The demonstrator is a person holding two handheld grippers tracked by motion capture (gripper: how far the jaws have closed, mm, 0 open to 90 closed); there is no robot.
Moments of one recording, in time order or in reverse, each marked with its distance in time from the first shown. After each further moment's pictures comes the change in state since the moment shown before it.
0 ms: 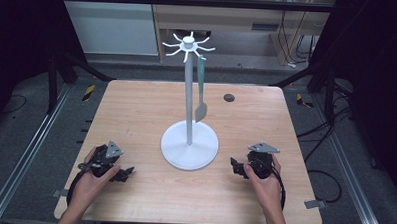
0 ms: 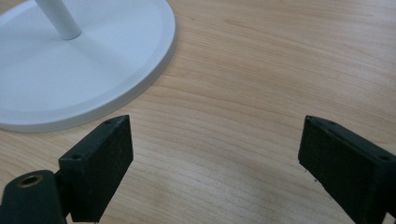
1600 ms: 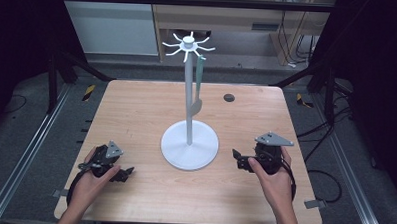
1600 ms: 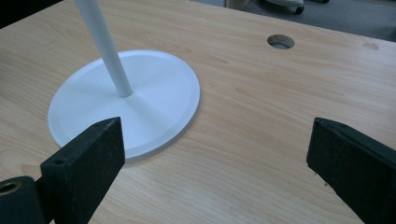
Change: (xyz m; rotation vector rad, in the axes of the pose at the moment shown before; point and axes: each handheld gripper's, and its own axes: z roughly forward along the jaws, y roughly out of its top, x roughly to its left) left arm 0.000 0.000 0.000 0.003 0.002 0.002; right arm 0.011 0.047 -0.060 -0.115 0.050 -0.060
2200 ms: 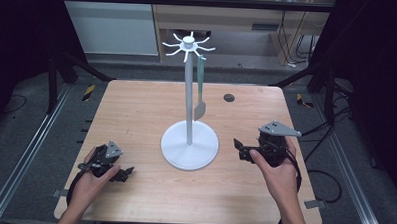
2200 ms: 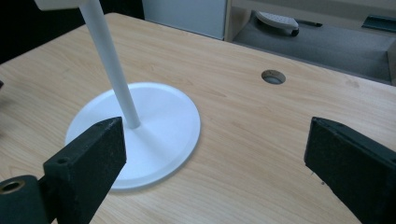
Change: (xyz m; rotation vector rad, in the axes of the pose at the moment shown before) left arm 0.000 0.000 0.000 0.000 0.001 -0.001; right arm 0.004 0.037 -0.023 -0.059 -0.003 -0.033
